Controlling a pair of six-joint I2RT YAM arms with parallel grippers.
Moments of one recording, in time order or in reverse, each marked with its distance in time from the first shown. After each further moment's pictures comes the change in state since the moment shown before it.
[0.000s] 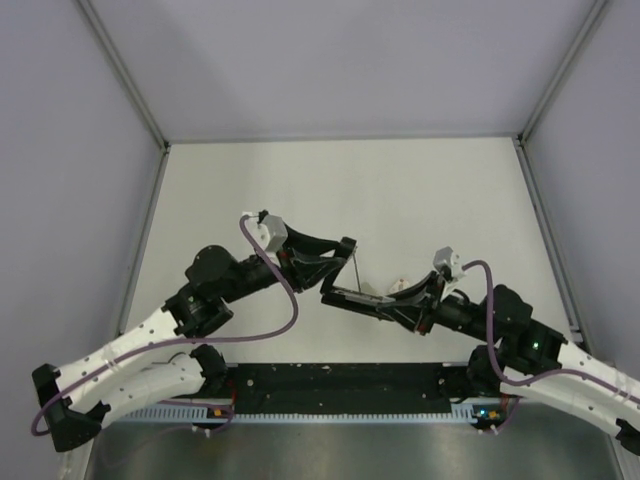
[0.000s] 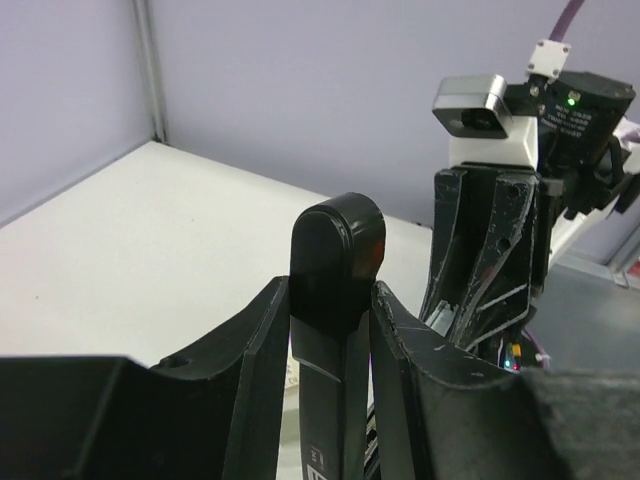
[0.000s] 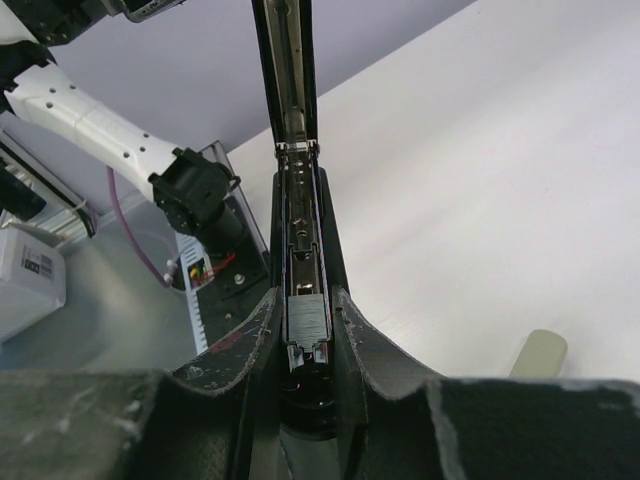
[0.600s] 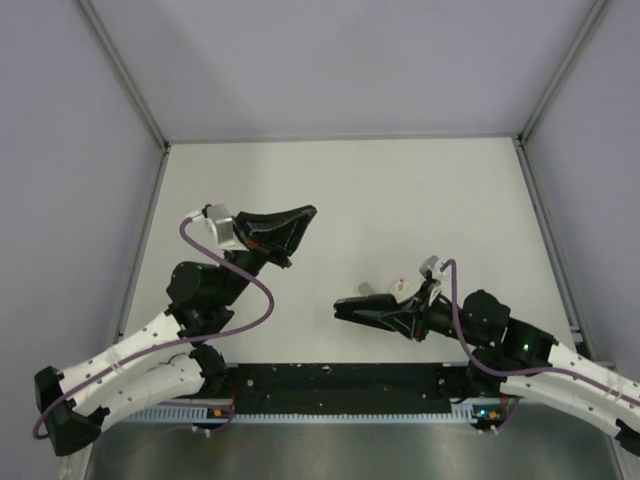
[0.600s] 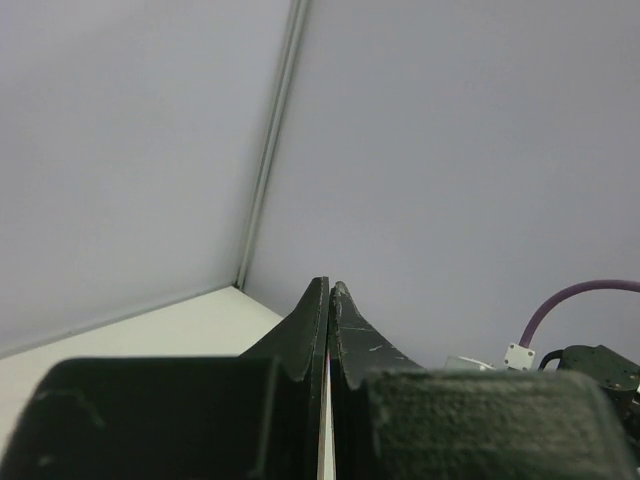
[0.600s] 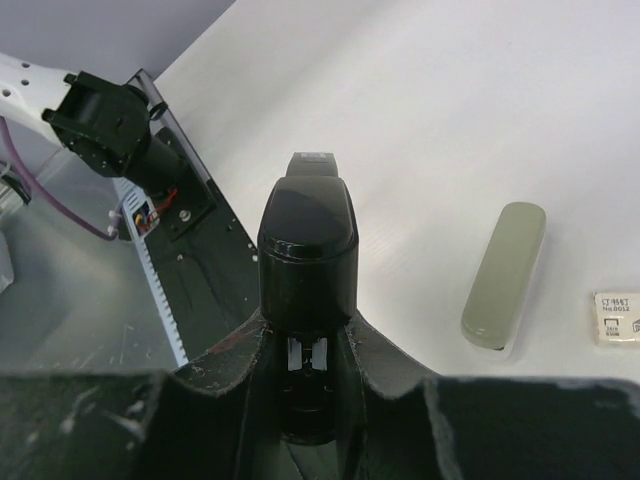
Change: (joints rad) left arm 0.010 -0.026 -0.090 0.435 -0.325 -0.115; right arm 0.000 -0.034 -0.083 -0.146 0.084 0.093
